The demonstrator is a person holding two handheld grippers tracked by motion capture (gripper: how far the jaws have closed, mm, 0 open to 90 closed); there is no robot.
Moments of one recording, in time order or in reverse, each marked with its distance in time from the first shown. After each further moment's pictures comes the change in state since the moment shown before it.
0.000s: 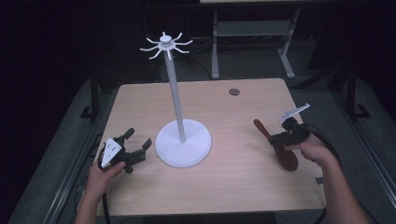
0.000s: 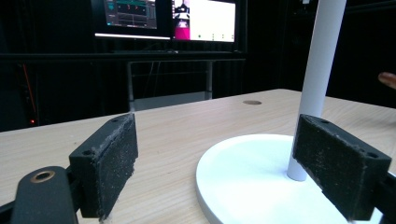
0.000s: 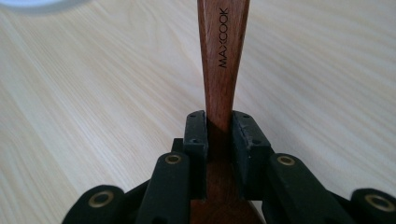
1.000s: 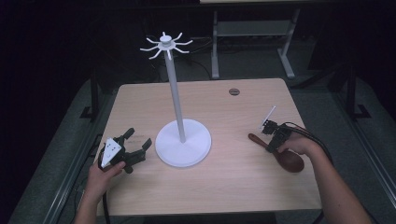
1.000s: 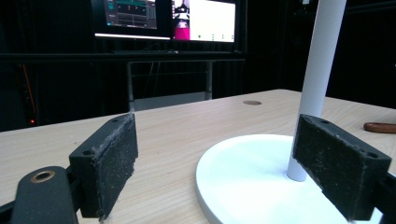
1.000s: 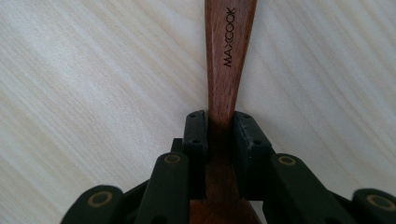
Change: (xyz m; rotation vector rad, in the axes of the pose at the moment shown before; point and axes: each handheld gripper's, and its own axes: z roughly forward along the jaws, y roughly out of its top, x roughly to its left) left arm 0.000 0.000 0.000 0.000 0.000 -0.002; right arm 0.010 0.027 0.052 0.465 -0.109 -0.099
